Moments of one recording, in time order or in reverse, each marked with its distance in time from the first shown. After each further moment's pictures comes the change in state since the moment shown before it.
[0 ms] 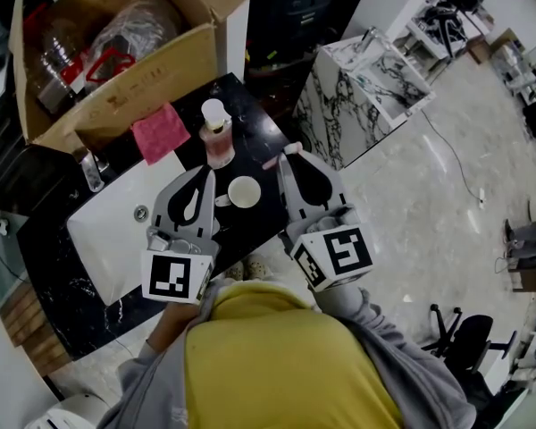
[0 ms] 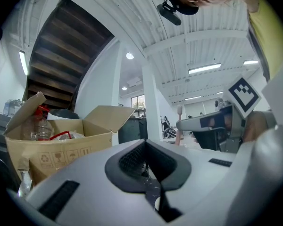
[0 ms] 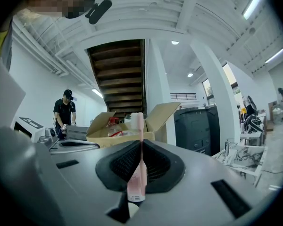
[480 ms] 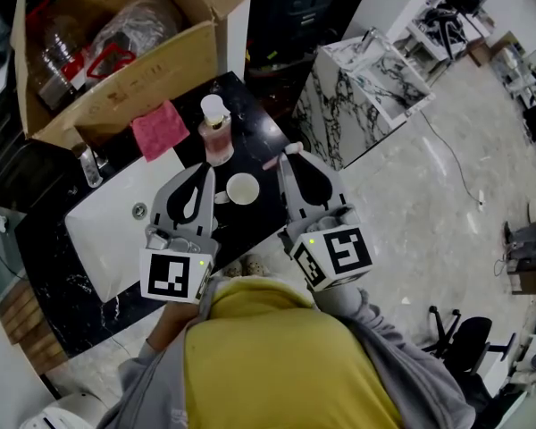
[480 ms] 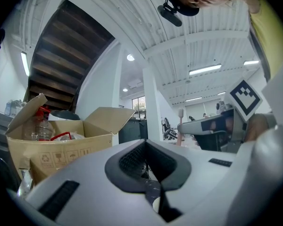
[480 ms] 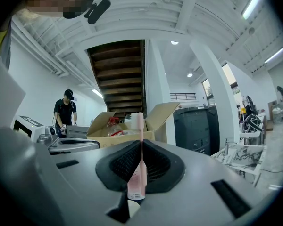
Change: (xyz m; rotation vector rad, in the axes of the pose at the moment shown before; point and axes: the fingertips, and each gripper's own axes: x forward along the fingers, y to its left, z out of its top) left arm -0.004 -0.002 0.007 0.030 -0.043 0.012; right arm -0.007 0.001 -0.004 0.004 -0.001 -0.003
